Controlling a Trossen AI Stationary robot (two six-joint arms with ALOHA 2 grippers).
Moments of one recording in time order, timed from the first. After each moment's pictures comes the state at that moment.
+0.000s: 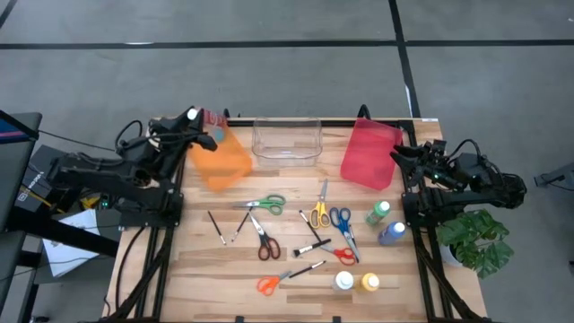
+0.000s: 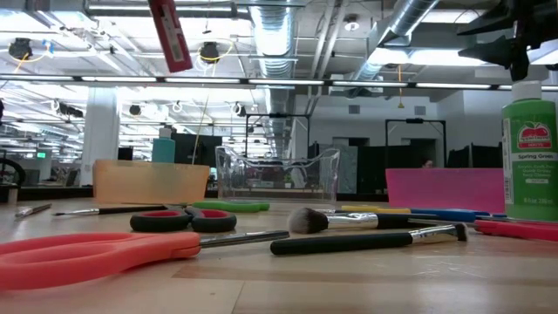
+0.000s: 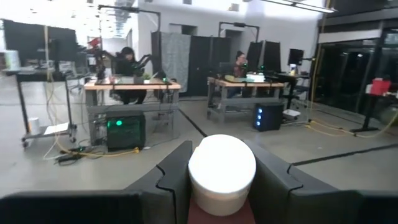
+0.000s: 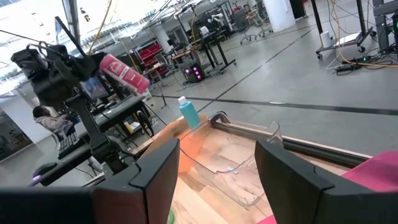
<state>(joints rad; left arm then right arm) -0.07 0.78 0.79 0.33 -1.29 0.24 0.06 0.00 0.48 -0.49 0.63 0.46</state>
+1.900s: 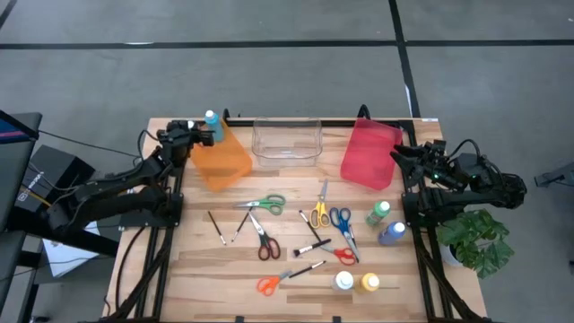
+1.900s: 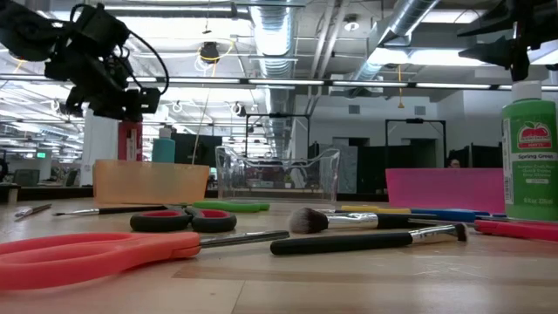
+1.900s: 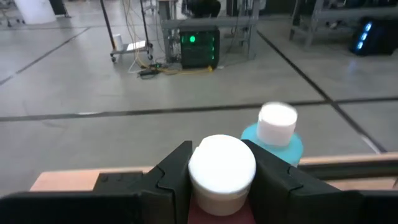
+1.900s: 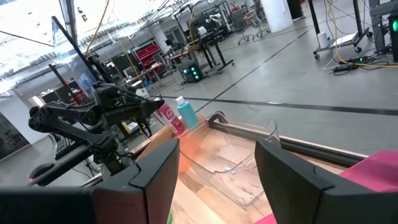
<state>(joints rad) 0.74 0.77 0.29 0.14 -0.78 -0.22 0.06 0.00 0.48 -0.49 0.64 0.46</state>
